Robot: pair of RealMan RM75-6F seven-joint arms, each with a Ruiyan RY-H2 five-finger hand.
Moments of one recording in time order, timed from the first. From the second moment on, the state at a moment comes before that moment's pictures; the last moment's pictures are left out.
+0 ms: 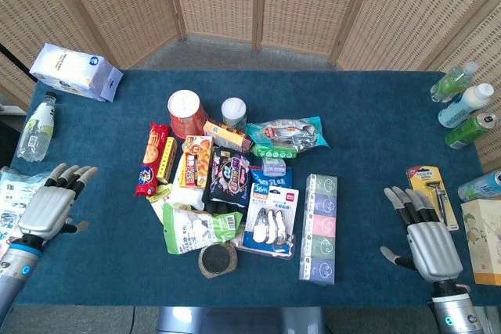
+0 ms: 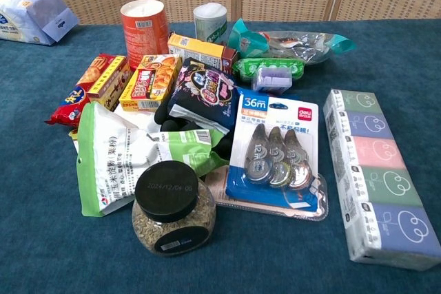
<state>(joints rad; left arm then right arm) -0.30 -1.08 -0.07 -1.69 1.40 1.13 0.20 0.11 -1.10 0.00 -1.85 -1.59 1.47 -0.19</state>
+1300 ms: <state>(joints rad) -0.57 -1.30 -0.11 -1.50 1.37 0.87 -0.16 0.07 -1.08 0.01 -1.86 -1.57 1.49 -0.18</state>
